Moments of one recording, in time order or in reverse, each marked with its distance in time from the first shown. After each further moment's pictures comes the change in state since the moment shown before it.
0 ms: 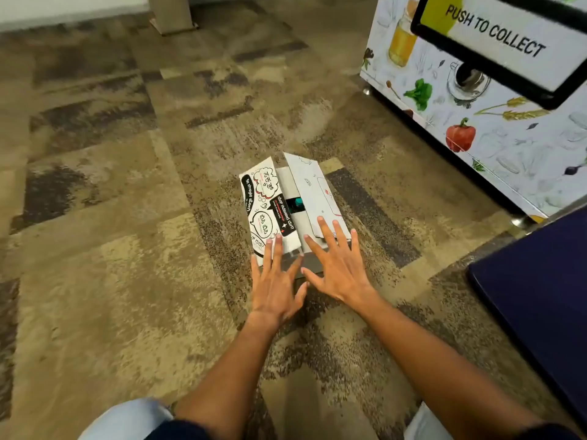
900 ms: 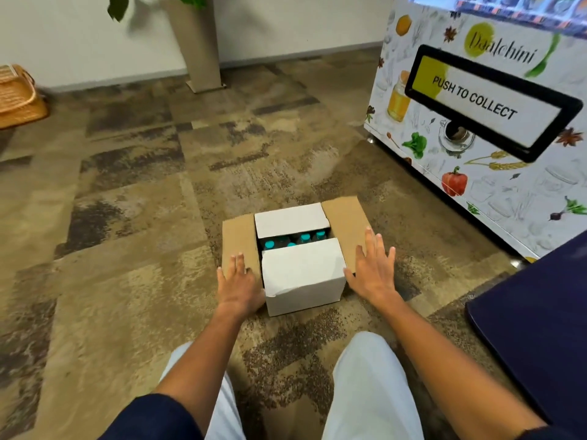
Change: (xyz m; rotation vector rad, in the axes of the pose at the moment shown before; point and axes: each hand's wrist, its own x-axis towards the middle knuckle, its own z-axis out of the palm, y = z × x) left_hand 0.002 -0.055 -0.083 0.012 -0.126 -0.233; right_hand 0.007 0.064 -0.063 0.049 -0.064 0.297
